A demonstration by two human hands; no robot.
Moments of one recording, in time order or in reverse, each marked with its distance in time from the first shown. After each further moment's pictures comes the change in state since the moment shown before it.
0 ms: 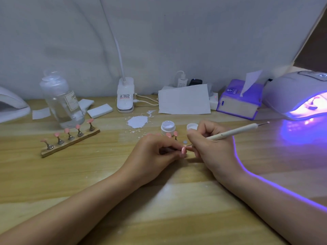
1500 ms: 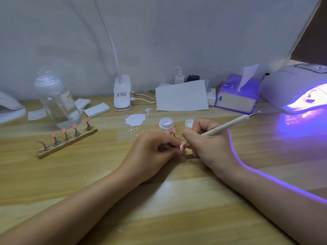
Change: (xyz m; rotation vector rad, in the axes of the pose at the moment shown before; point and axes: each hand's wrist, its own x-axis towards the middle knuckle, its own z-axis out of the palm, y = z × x) left_hand 0.001 0.001 0.000 0.018 0.003 0.010; right_hand -0.002 -0.002 0.003 -0.046 -0.043 0.025
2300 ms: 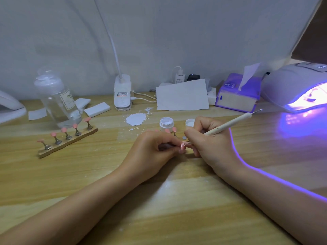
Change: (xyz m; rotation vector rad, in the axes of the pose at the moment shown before) left_hand -0.001 0.001 0.000 -0.037 0.000 -0.044; right_hand 0.000 -0.001 0.001 0.013 0.012 0.021
